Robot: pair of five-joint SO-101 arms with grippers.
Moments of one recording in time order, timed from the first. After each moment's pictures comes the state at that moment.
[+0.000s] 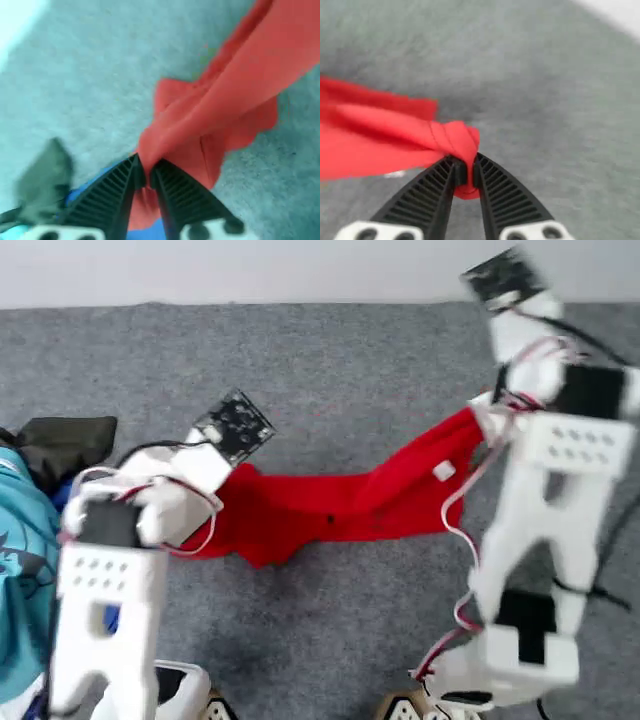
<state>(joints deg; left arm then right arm) 2.7 -35.8 29.9 79.5 -34.2 5.2 4.1 -35.2 100.5 34.0</state>
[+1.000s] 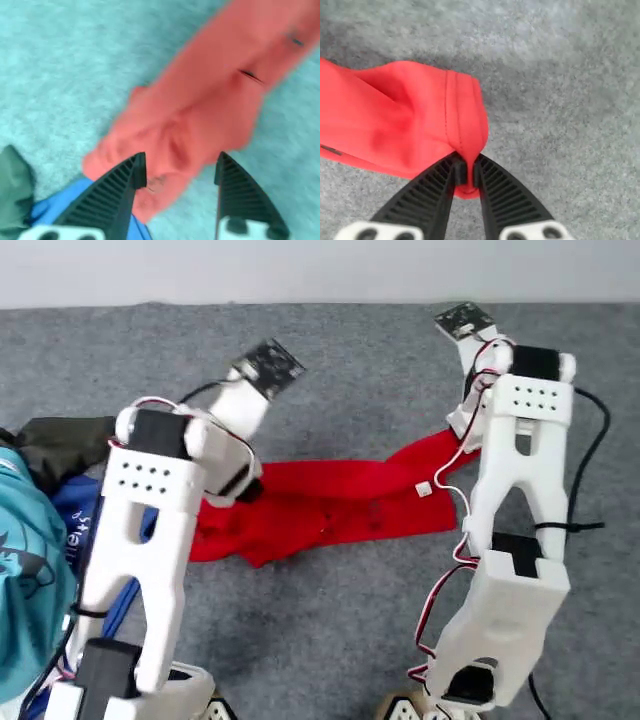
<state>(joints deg) 9.1 -10.7 3.4 92.1 -24.3 6.8 26.5 -34.9 91.9 34.0</state>
